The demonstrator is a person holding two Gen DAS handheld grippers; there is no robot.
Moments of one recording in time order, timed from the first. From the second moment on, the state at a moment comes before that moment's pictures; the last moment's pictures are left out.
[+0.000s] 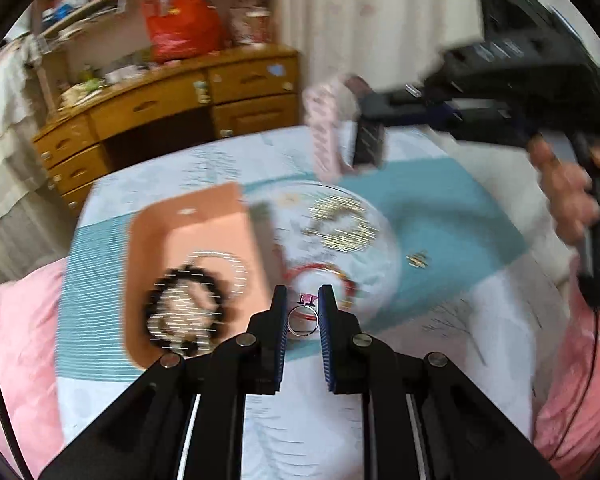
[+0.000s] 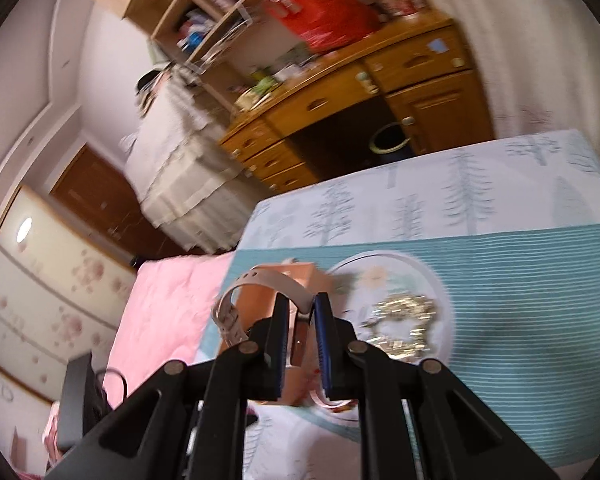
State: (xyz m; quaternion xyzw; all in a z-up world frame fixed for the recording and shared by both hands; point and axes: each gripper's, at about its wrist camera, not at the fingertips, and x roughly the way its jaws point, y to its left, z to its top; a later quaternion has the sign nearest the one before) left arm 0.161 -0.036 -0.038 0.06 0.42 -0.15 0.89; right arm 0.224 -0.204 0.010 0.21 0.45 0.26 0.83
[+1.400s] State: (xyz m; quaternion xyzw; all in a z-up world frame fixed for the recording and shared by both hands) left arm 0.125 -0.015 -0.088 -0.06 0.45 -0.19 0.87; right arm 0.170 -0.222 0.054 0.18 0.33 0.17 0.91
